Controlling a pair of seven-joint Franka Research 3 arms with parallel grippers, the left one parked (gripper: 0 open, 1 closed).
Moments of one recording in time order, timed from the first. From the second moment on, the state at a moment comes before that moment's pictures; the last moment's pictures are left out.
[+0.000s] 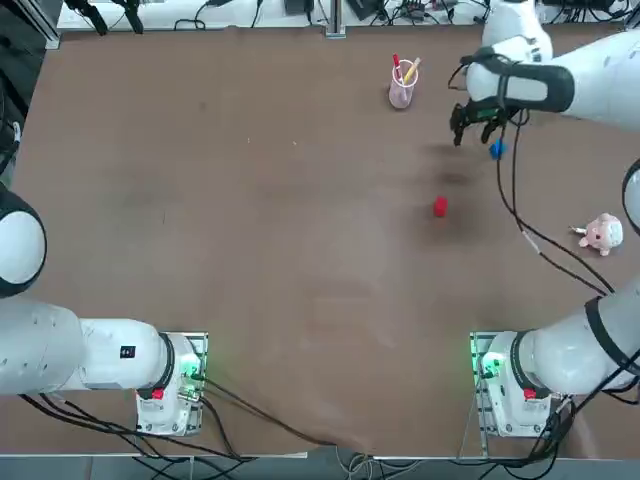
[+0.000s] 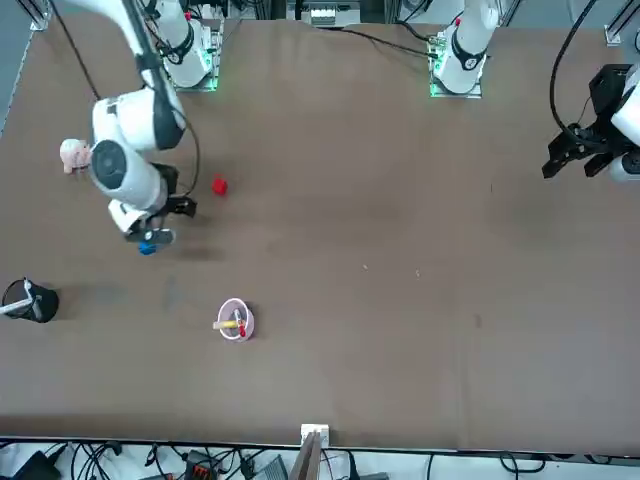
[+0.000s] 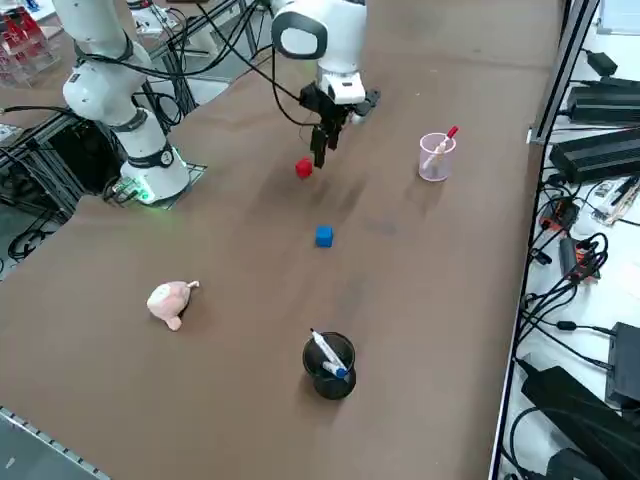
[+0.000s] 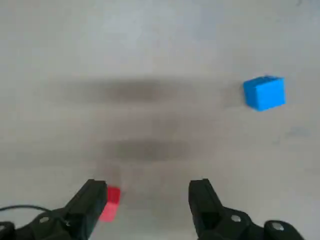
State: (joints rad) arm 0.21 0.20 0.04 -2.13 -0.08 2.12 0.32
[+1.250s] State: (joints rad) arm 0.38 0.13 0.04 -2.41 -0.05 2.38 0.77
